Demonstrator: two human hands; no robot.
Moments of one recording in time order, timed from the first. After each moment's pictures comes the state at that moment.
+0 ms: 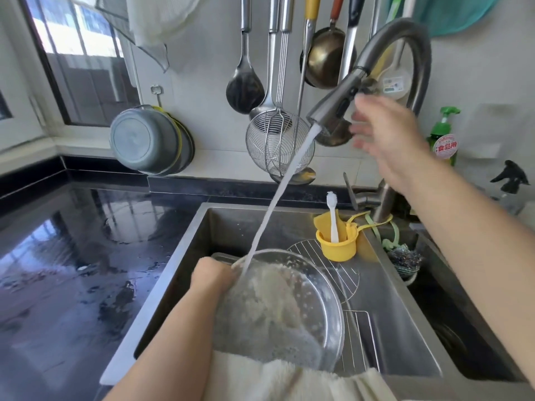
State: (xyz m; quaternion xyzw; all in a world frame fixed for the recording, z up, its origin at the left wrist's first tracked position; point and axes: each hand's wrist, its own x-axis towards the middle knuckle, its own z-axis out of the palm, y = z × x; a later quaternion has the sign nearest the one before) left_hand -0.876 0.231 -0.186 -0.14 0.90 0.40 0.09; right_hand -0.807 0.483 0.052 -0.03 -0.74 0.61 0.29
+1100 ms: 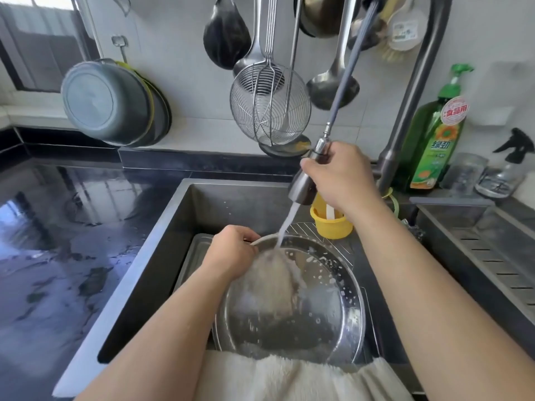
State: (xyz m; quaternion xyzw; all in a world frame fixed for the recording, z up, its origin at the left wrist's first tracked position) left_hand -0.869 0.273 -0.185 0.08 0.89 0.44 0.06; right_hand -0.829 0.455 -0.057 -0.14 -0.88 0.35 0.29
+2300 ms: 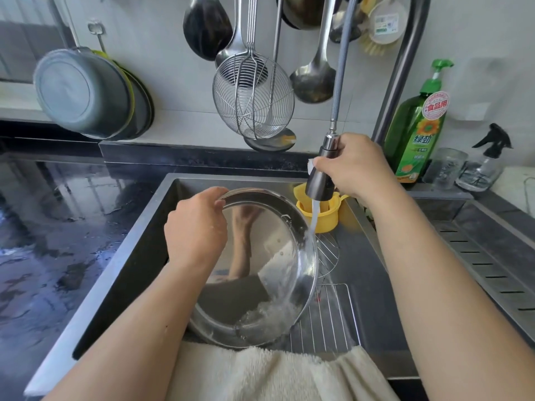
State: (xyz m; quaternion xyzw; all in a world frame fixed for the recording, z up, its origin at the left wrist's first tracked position) left_hand -0.846 0.267 -0.141 0.09 0.91 0.33 -0.22; right_hand -0.813 0.495 -0.045 -0.16 -0.91 0.28 0.24
